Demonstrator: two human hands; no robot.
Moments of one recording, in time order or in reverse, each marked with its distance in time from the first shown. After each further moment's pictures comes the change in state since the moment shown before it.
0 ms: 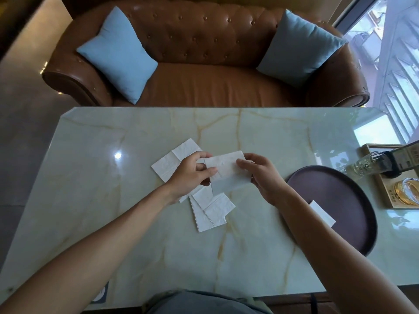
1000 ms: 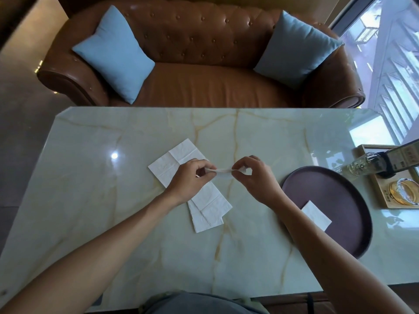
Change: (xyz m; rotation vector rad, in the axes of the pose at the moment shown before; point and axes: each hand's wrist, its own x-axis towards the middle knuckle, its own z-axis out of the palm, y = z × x) left_hand 0.005 -0.016 0.007 0.424 0.110 0.227; right_hand -0.012 0.005 0.000 -0.715 0.112 -0.374
